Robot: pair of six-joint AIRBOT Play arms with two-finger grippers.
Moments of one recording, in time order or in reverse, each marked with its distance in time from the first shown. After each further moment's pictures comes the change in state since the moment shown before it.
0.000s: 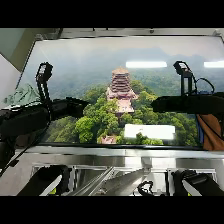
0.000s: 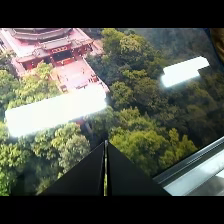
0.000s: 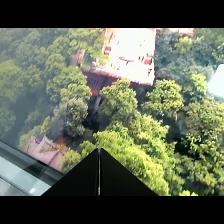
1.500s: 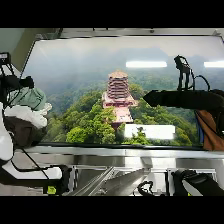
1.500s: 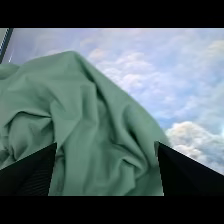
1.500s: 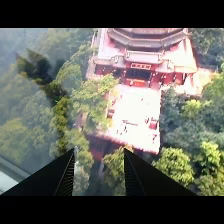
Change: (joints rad) left arm 0.759 -0.798 0.425 0.597 -0.242 0.079; right arm 0.000 -0.058 0.000 0.111 0.144 0.002
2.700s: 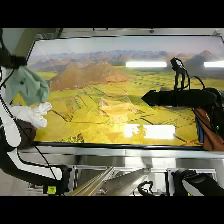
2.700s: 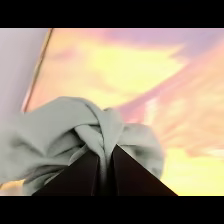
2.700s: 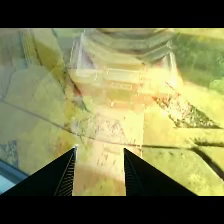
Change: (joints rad) left arm -0.168 -0.112 0.570 -0.006 0.334 0.055; right arm -0.001 -0.048 0.002 0.004 0.008 0.022
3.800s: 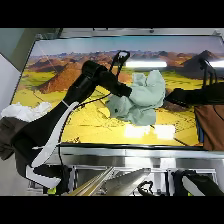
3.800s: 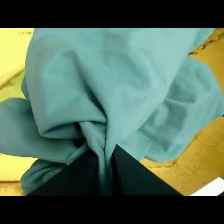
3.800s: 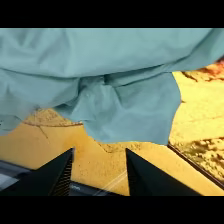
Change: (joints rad) left arm -0.866 -0.047 -0.226 -0.324 0.108 -0.230; right arm -0.356 0.015 0.064 -0.004 -0.340 -0.022
